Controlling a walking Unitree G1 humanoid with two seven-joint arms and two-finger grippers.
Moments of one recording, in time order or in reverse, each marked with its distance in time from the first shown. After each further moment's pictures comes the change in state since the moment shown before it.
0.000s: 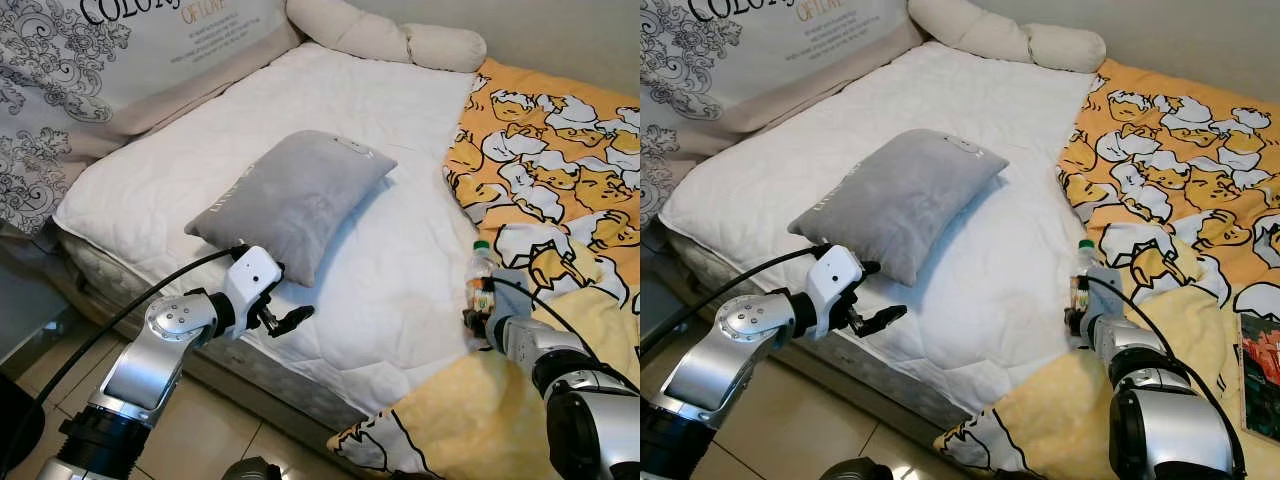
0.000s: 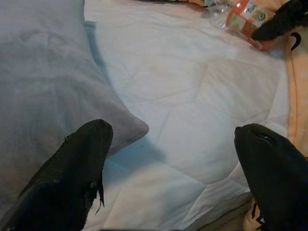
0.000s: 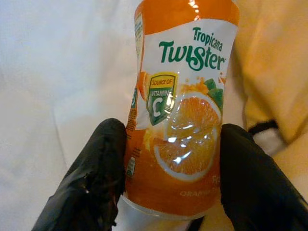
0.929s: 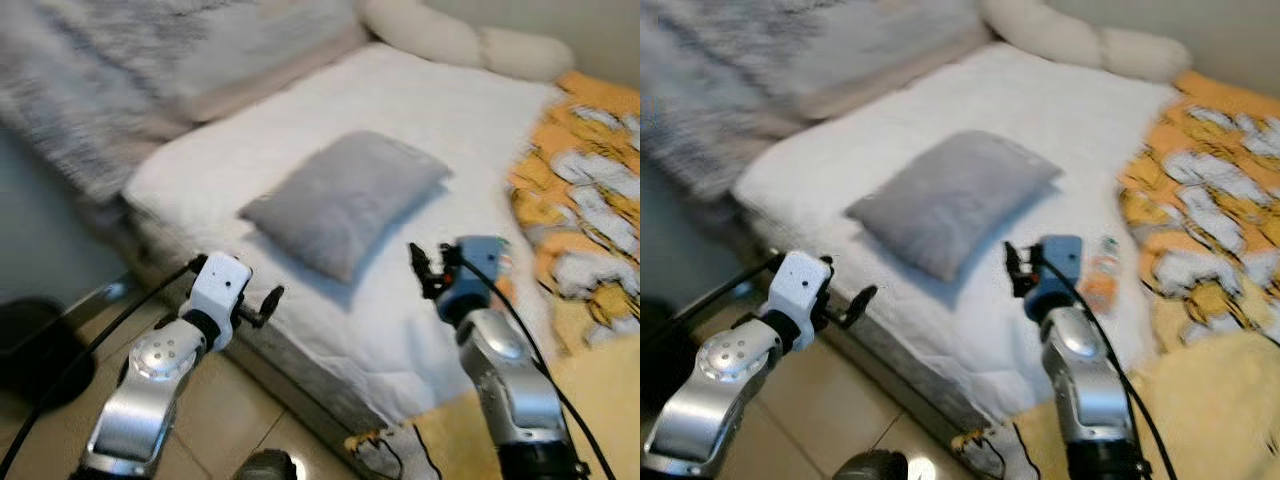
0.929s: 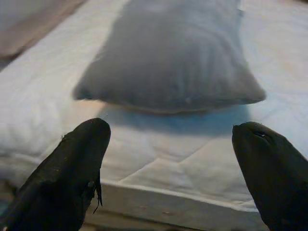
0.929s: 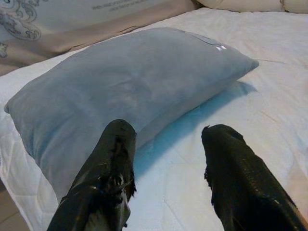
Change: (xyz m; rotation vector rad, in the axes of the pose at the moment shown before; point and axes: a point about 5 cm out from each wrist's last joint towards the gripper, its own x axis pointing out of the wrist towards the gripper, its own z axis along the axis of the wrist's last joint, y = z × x) left arm -0.025 -0.011 -0.009 -0.140 -0.042 0.428; right arm -0.085 0.090 0.022 0.000 -0.616 0.313
